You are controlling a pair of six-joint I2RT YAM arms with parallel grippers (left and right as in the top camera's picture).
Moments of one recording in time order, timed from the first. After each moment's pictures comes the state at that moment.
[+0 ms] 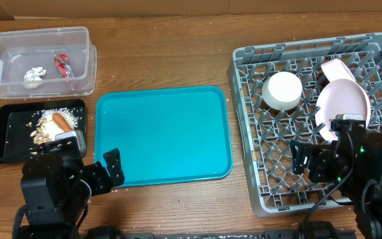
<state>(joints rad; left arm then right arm) 0.09 0.63 1.03 -1.16 0.11 -0.23 0.04 0.73 1.11 -1.18 -0.14 0.13</state>
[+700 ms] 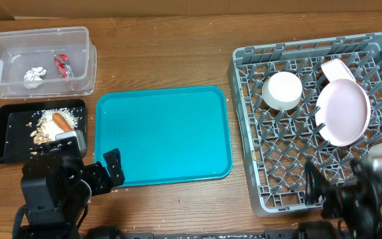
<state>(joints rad) 0.09 0.63 1.03 -1.16 0.11 -0.23 0.04 0.33 1.06 -1.14 -0.12 0.13</state>
